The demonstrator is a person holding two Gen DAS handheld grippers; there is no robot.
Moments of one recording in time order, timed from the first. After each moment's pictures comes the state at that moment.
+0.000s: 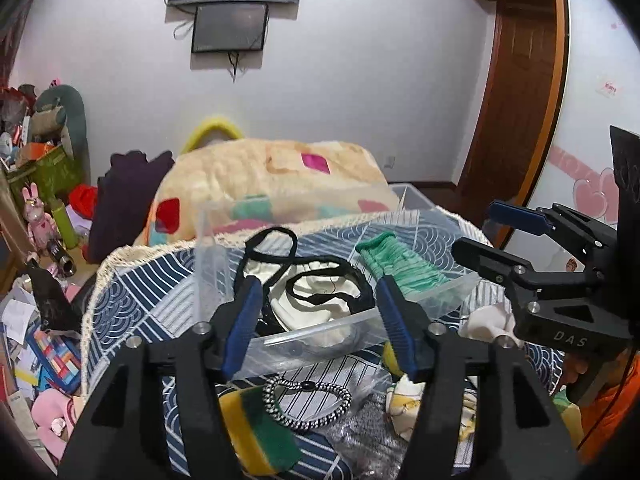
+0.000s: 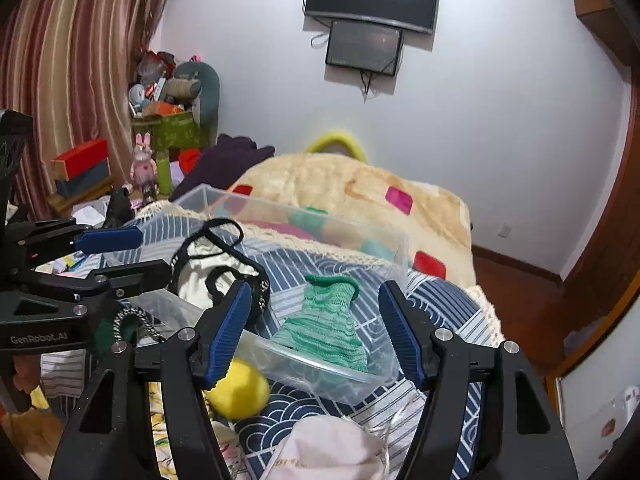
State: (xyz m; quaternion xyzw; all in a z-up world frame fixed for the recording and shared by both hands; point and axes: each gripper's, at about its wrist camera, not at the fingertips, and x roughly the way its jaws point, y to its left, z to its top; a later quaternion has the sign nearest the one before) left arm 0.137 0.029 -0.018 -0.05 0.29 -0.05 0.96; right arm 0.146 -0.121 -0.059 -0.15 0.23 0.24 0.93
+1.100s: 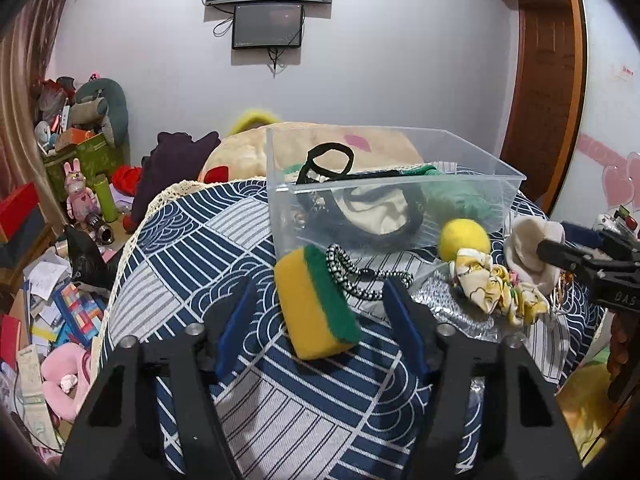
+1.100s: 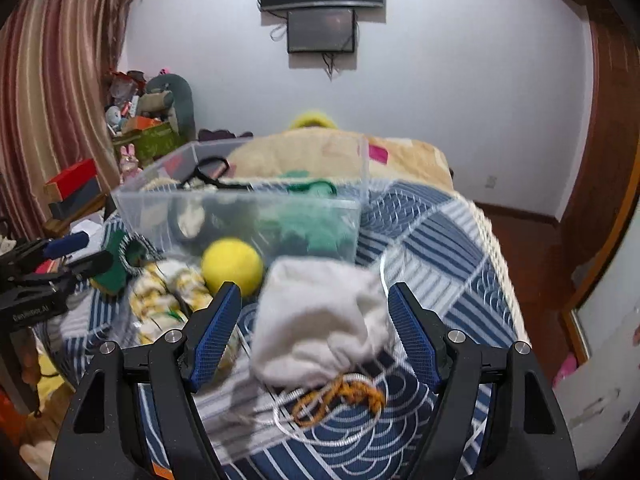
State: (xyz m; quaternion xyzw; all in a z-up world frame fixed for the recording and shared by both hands) left arm 0.072 0.047 -0.092 -0.04 0.29 0.02 0.96; right arm 0.099 -0.169 -0.126 -0.07 0.27 0.20 0.94
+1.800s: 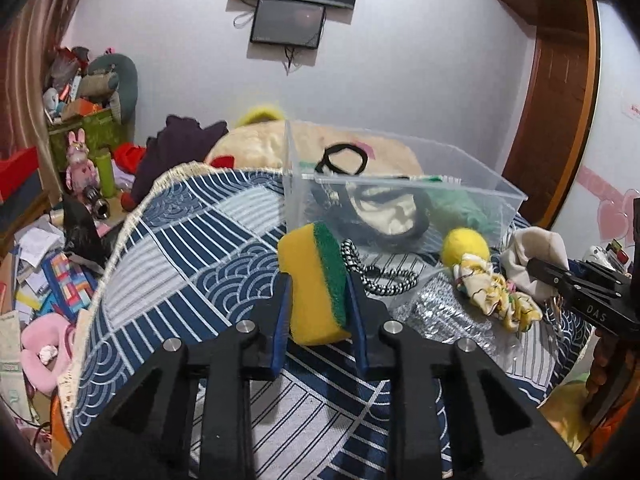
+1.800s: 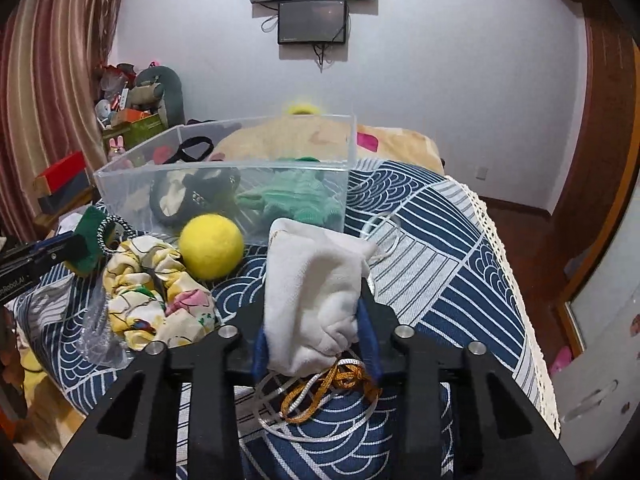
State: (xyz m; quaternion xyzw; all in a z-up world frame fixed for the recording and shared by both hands) left arm 0.058 0.060 -0.091 -0.09 0.27 0.02 0.96; right arm 0.094 -0.173 -0.135 -0.07 0.27 0.19 0.94
